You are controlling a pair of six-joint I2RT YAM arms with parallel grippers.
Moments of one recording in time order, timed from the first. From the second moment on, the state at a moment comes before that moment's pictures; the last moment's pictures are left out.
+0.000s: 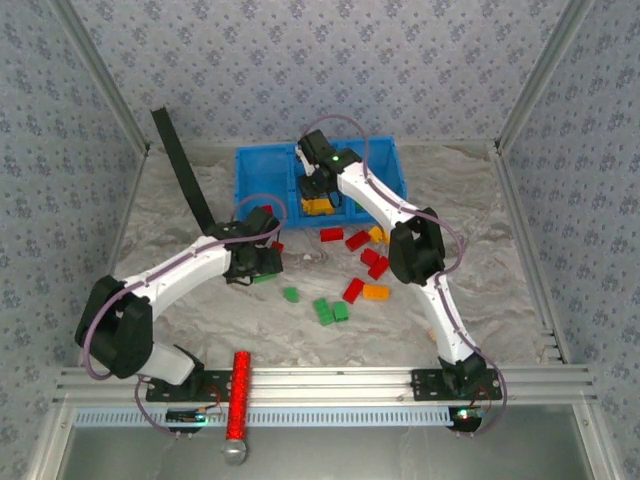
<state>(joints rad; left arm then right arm) -0.61 1.45 0.99 -0.83 -0.16 -0.81 0.60 2.41 2.31 -0.89 0.06 0.10</state>
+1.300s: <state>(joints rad) -0.53 1.68 0.97 -0.66 -0.05 -0.76 0.52 2.10 2.12 -0.92 0.14 0.12</state>
